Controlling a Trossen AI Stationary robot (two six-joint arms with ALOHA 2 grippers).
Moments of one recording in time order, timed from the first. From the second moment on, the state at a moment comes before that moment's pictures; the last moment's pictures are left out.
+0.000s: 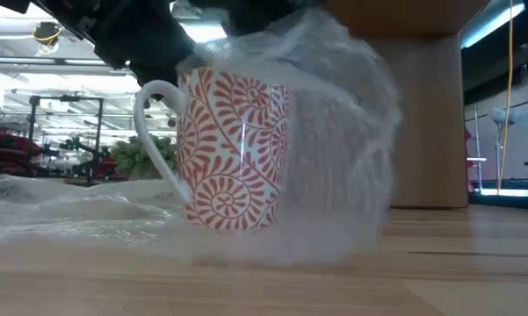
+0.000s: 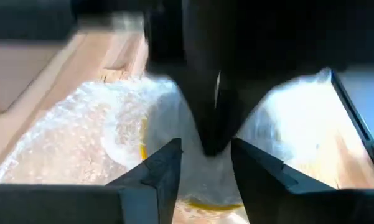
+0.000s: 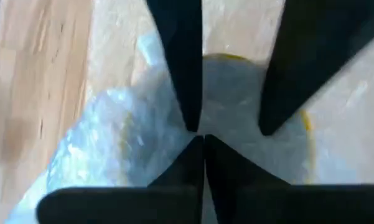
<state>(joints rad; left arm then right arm) -0.48 1.56 0.76 0.19 -0.43 -0.36 0.31 2.18 1.93 -0.90 0.01 0.20</state>
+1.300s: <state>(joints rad) -0.48 1.56 0.76 0.19 -0.43 -0.37 0.33 2.09 1.98 -1.01 0.10 0.26</state>
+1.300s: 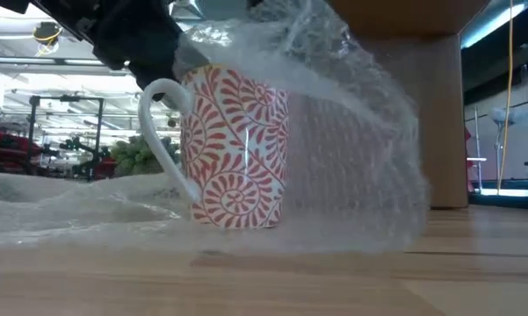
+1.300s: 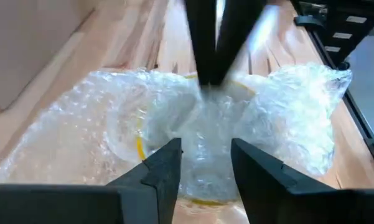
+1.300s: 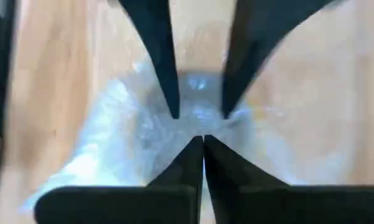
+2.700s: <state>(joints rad) -0.49 1.56 0.76 0.20 -0.43 -0.37 0.31 2.20 1.79 -0.77 0.08 0.28</state>
